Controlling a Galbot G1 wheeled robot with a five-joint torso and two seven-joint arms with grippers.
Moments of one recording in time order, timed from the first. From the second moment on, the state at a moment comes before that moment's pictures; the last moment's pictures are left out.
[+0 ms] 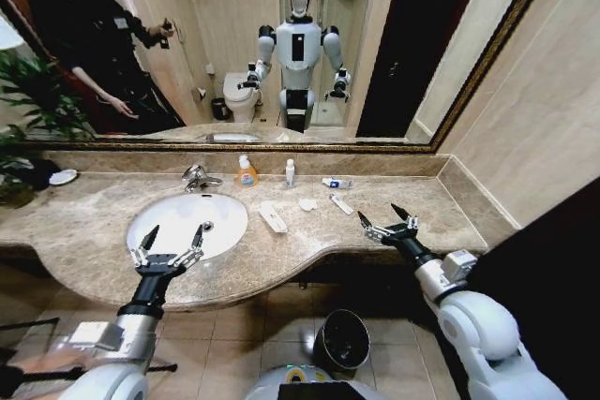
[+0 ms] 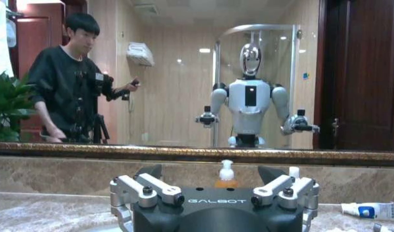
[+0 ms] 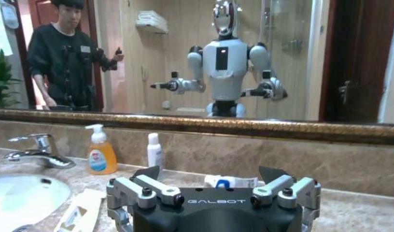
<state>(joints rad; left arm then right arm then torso) 1.84 -1.36 -0.82 -2.47 -0.37 0.04 0.05 -1.52 1.19 0.71 2.34 0.43 -0.34 -0.13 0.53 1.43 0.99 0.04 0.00</state>
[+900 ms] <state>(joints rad) 1.84 -1.36 -0.82 -2.47 -0.37 0.04 0.05 -1.34 1.13 0.57 2.13 0.43 -0.33 -0.16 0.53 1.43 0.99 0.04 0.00</state>
